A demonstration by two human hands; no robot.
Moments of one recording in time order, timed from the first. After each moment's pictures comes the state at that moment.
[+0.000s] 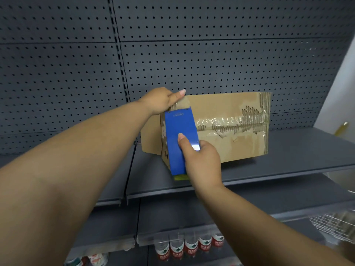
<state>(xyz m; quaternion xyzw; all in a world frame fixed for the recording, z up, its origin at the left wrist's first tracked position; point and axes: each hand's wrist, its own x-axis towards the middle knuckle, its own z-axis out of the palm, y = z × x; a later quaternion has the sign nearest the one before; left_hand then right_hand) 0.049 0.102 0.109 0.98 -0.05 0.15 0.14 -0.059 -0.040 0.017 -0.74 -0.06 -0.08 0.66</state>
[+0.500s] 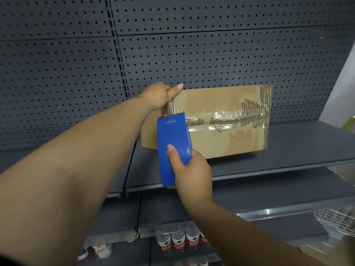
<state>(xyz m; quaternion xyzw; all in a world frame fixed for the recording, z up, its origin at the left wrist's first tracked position) 0.051 0.095 0.103 0.98 -0.01 0.15 0.15 -0.081 -0.041 -0.010 -0.77 -0.07 -0.07 0.63</state>
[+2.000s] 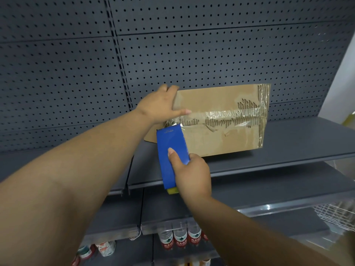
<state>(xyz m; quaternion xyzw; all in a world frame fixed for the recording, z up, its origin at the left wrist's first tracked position) 0.034 0.092 0.077 0.98 -0.06 0.21 0.00 -0.081 -0.039 -0.020 -0.79 -0.04 -0.03 0.61</state>
